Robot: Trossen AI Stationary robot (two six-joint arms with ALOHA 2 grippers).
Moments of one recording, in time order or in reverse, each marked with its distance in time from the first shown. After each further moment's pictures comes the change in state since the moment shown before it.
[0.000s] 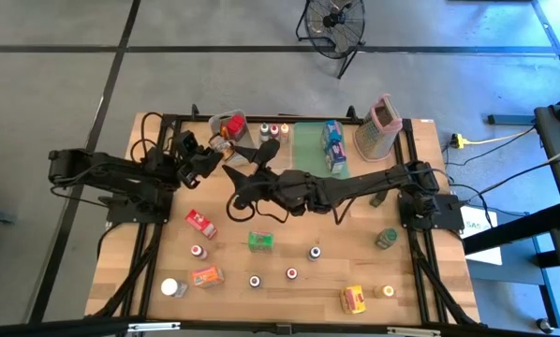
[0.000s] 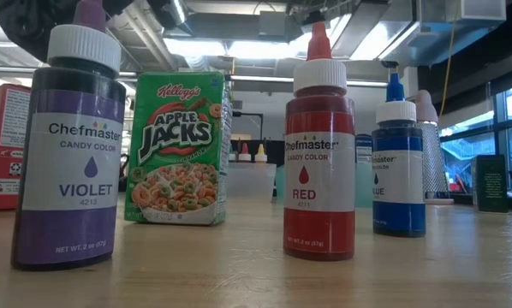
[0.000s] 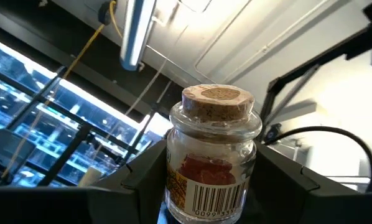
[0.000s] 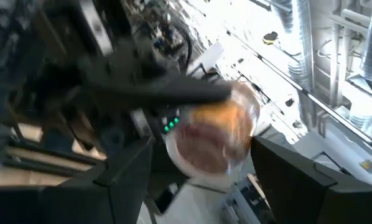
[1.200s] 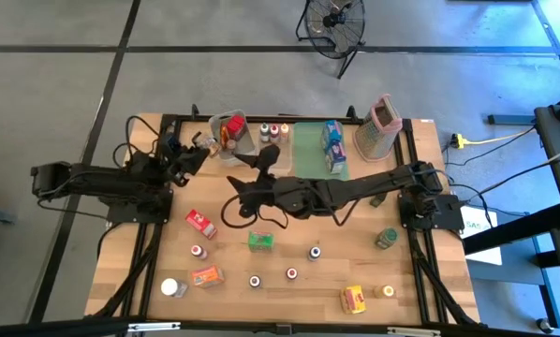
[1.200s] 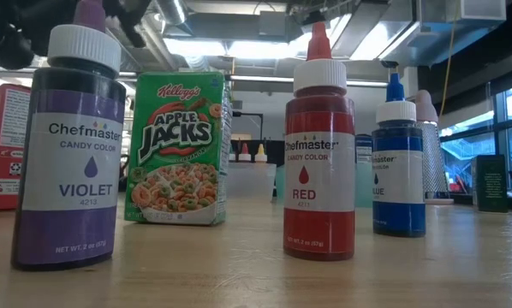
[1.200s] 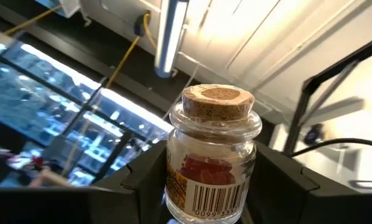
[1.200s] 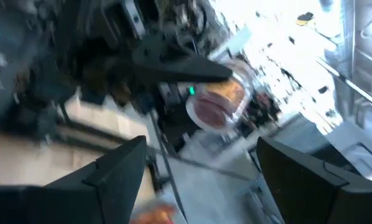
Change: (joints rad) left arm 0.065 -0.292 -0.167 -0.198 -0.081 0.049; right arm 0.028 -0.020 -0.001 -0.200 -0.009 0.149
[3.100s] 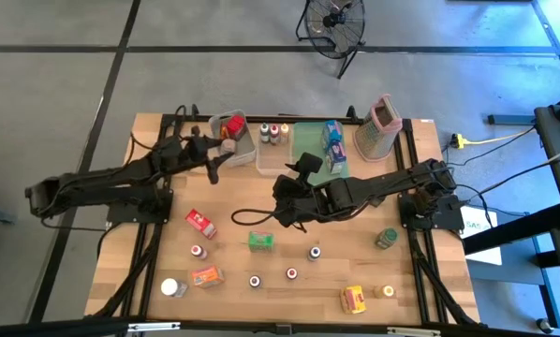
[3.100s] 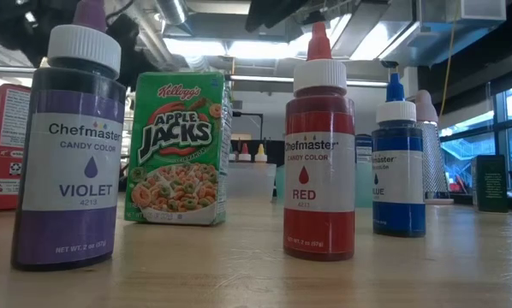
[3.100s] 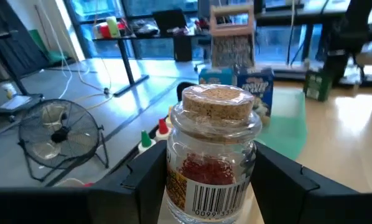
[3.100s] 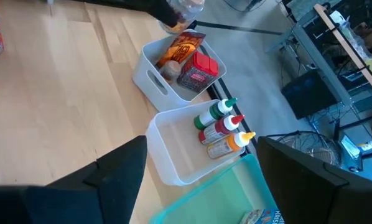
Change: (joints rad) left arm 0.214 -0.136 0.106 -1.105 -0.070 0.730; right arm 0.048 -0.106 0.001 -1.026 0.140 0.970
